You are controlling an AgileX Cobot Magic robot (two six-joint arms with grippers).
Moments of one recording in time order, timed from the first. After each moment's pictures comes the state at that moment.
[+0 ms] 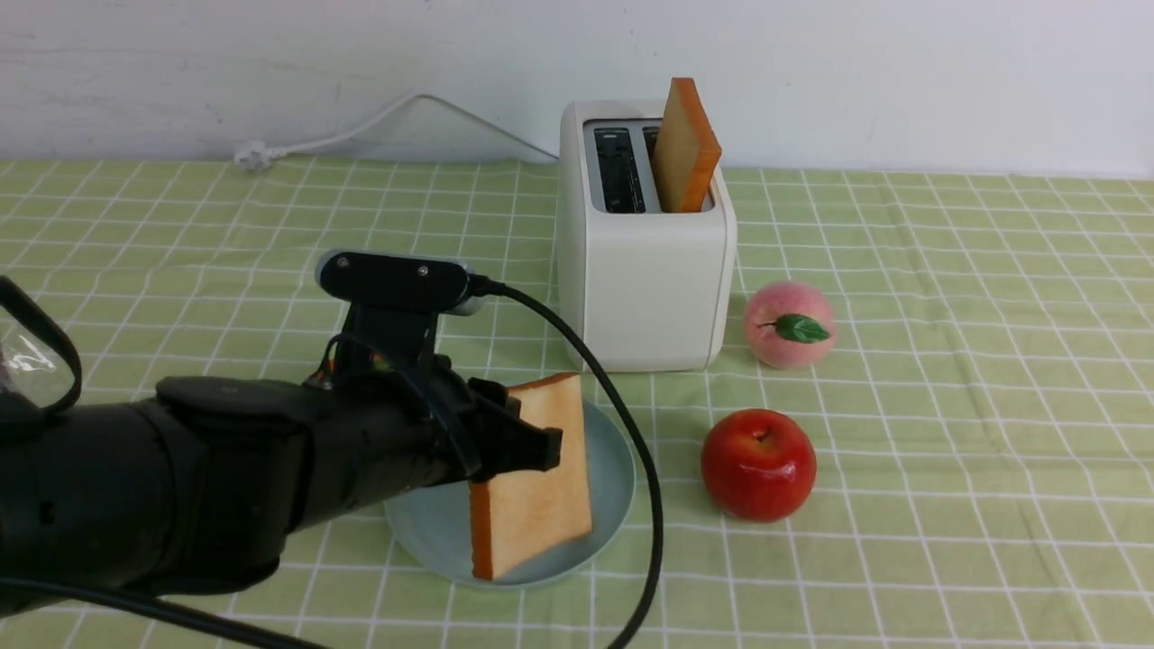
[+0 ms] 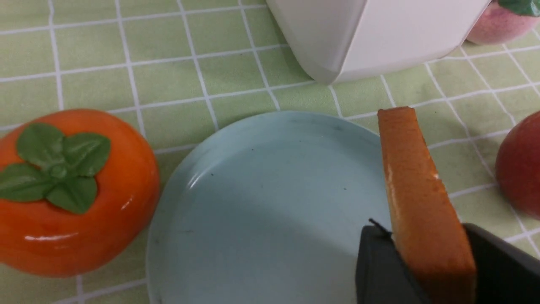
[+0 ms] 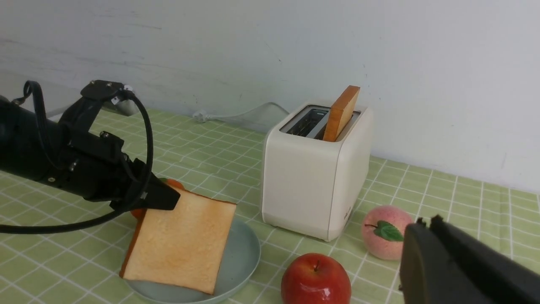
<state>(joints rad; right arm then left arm) 0.15 0.16 -0.45 0.67 0.47 -0.59 -0.61 1.49 -0.79 -1.74 -0.22 1.44</state>
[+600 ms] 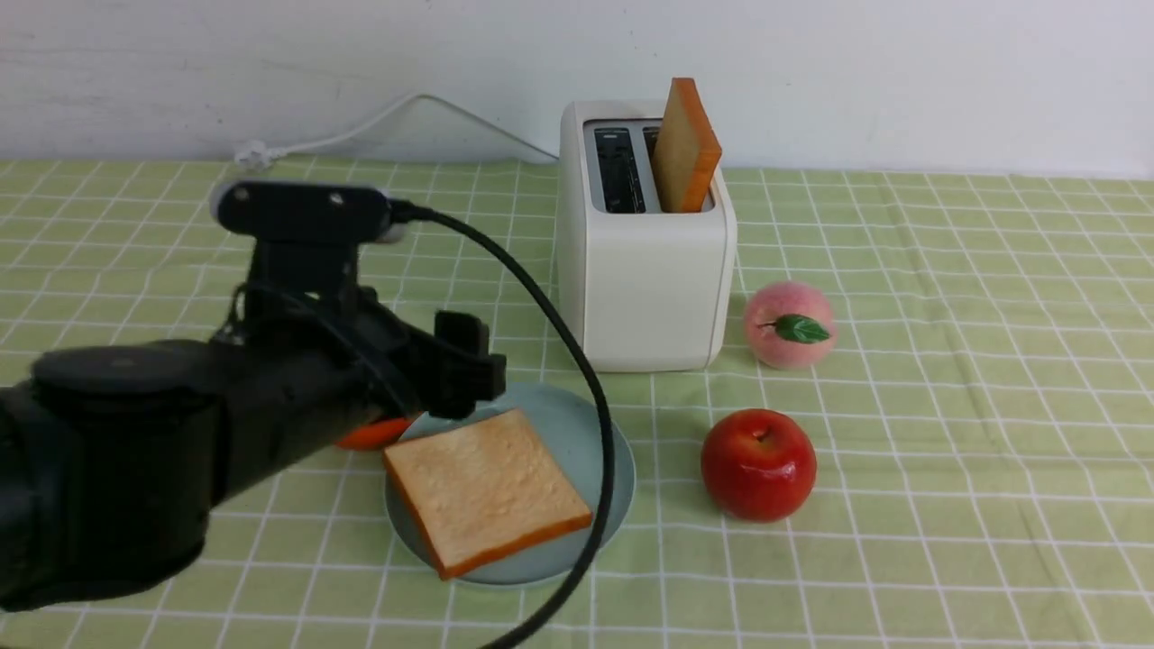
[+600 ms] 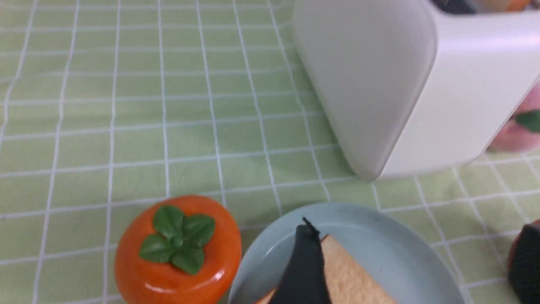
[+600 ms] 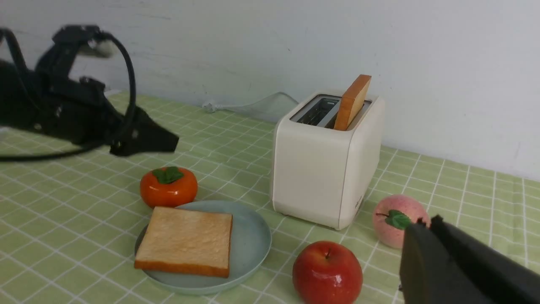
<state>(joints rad) 0.15 0.16 -0.45 0.68 0.52 -0.59 -0.61 1.29 -0.79 -1.74 -0.36 1.44</state>
